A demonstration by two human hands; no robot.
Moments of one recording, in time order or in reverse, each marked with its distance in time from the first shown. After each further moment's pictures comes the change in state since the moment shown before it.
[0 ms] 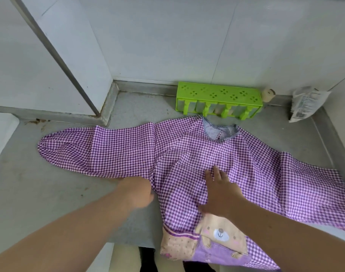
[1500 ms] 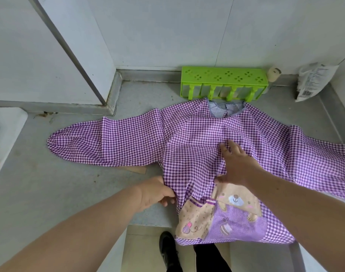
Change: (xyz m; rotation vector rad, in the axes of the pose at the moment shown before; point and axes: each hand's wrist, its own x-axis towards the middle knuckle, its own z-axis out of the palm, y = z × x) left_hand -0.030 0.016 0.038 -1.259 -0.312 -0.029; right_hand 0.009 0.026 -0.003 0.088 0.084 0.073
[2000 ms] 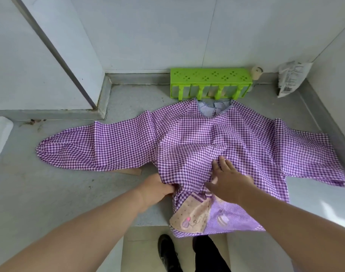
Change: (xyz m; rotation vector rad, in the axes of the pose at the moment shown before) left_hand -0.011 0.007 0.013 0.098 0.126 0.137; right_hand -0.054 -0.028 0.033 0.150 -0.103 0.056
